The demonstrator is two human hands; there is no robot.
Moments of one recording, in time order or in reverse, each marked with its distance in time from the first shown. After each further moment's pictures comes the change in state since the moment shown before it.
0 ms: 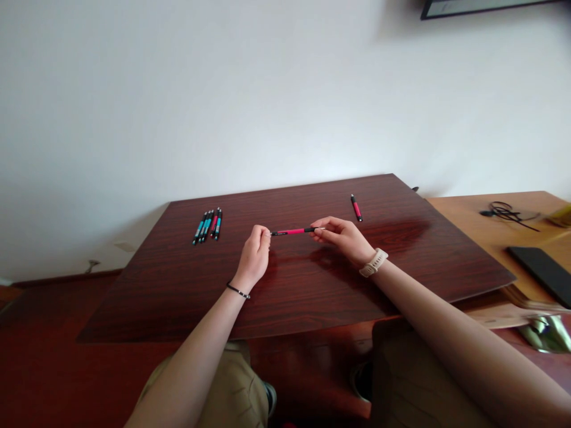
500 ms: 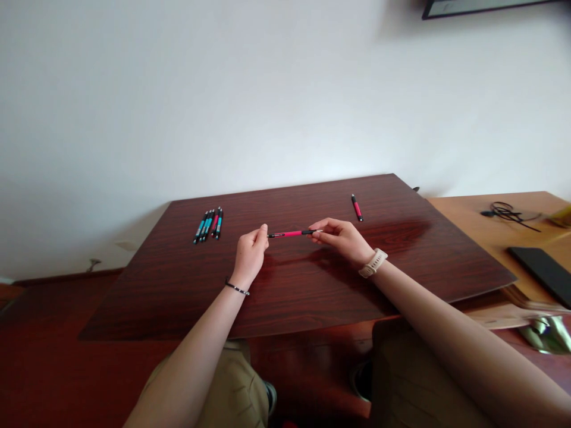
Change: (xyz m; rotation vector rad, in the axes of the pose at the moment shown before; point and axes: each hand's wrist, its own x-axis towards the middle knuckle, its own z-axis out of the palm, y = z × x) left_hand 0.005 0.001 -0.003 -0.086 0.045 -0.112; right_hand 0.003 0.004 0.000 -0.072 -0.048 -0.041
